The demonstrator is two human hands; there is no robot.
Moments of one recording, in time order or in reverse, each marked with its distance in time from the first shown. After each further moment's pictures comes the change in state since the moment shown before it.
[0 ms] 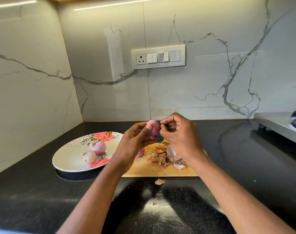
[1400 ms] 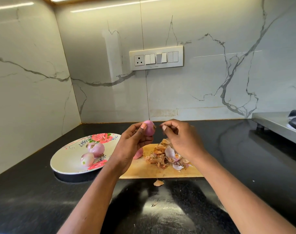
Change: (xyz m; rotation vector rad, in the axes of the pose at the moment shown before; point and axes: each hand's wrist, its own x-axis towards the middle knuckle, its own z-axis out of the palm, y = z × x) left_hand 0.001 0.000 -0.004 -0.018 0.013 -0.013; right_hand 0.005 0.011 -0.009 -0.081 -0.171 0.089
